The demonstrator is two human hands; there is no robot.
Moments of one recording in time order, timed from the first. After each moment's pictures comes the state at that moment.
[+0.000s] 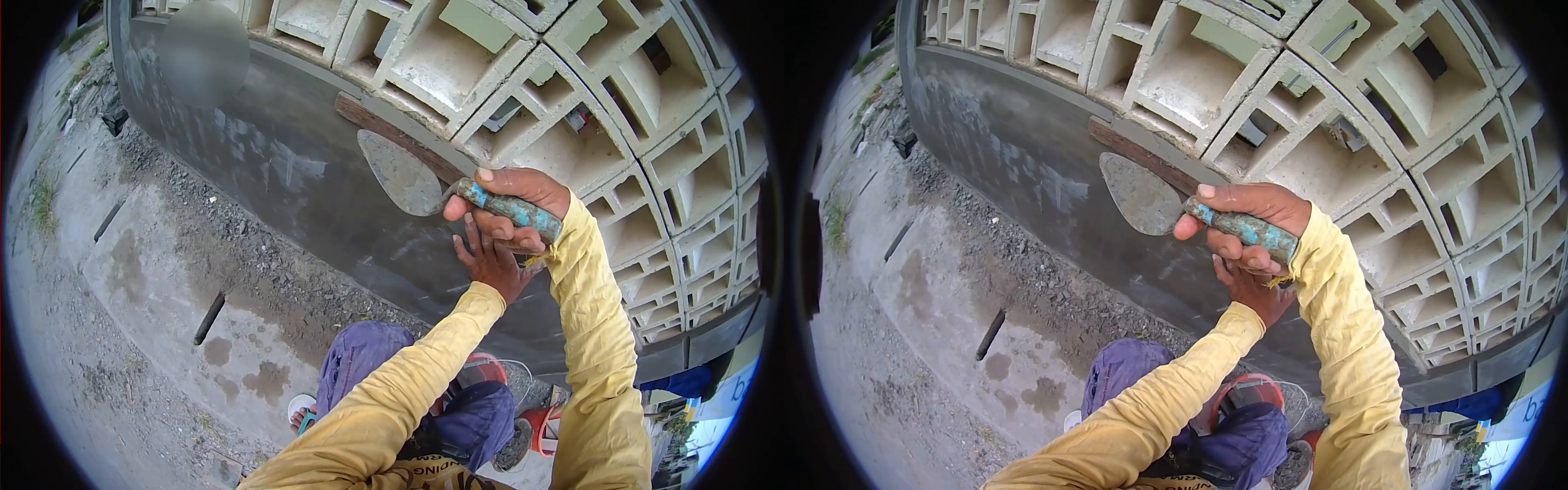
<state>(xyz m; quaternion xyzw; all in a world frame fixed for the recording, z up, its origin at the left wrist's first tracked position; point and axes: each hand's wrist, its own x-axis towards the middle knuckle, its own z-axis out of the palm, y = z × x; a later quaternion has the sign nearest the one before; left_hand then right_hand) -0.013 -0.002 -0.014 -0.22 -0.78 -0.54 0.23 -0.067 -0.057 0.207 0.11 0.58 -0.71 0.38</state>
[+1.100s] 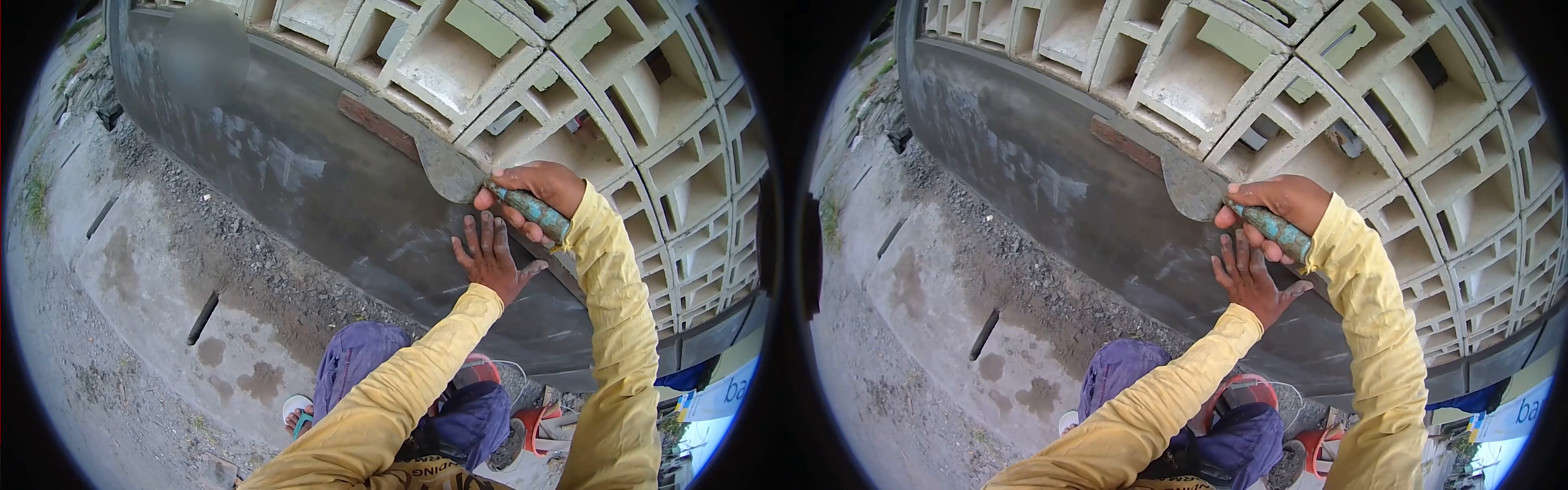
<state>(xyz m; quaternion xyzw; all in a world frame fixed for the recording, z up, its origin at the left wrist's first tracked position) -0.013 -0.015 0.001 -0.17 -0.73 -0.61 0.27 -0.063 -0.062 0.237 0.20 0.82 -0.49 0.24</state>
